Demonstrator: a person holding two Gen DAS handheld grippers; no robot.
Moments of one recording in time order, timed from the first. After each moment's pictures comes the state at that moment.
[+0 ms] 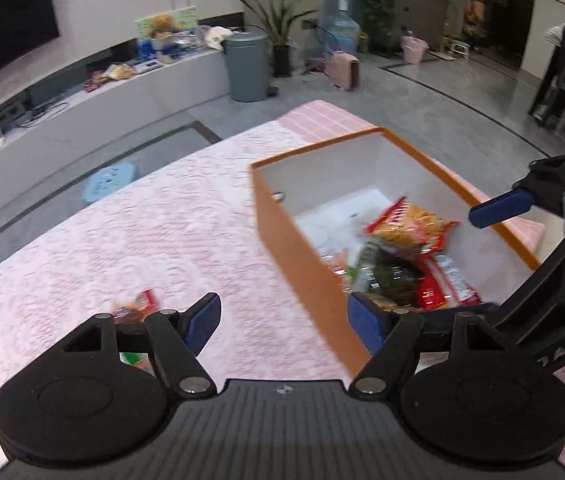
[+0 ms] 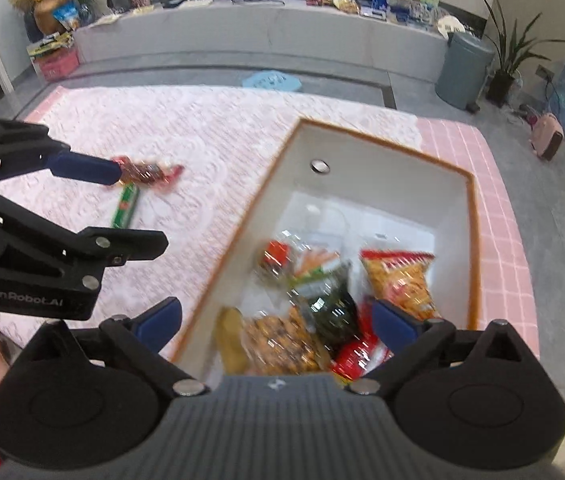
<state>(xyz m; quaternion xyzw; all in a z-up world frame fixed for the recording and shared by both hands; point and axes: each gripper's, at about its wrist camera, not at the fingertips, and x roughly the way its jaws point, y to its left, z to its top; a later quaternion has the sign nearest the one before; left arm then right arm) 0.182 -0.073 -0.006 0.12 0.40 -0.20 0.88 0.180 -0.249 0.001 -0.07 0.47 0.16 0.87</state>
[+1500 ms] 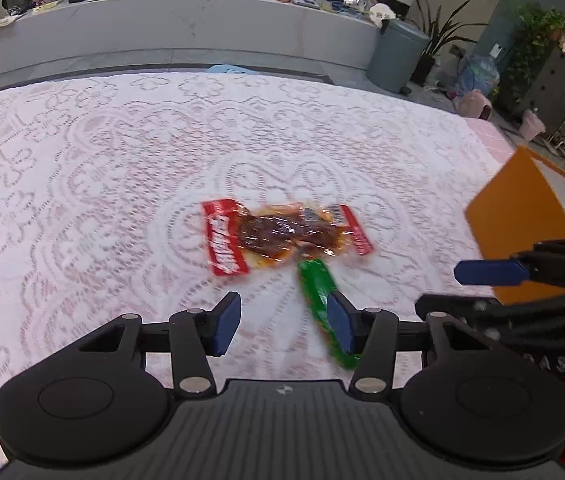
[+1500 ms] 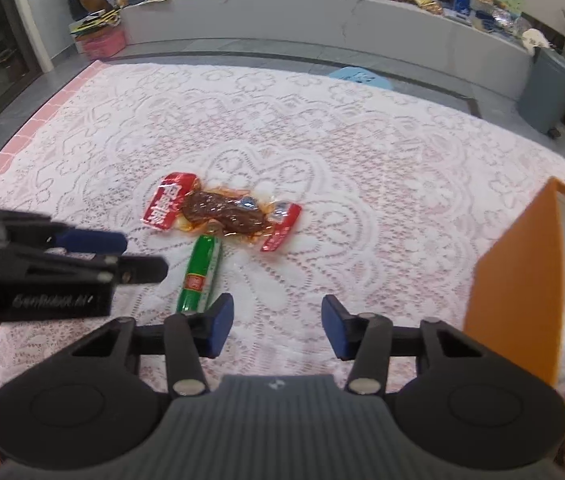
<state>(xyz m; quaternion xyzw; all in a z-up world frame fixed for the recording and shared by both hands) 0.247 0.119 -0.108 -0.08 0.47 -0.07 0.88 0.284 -0.074 -0.098 -0.08 0.47 0.24 0.84</state>
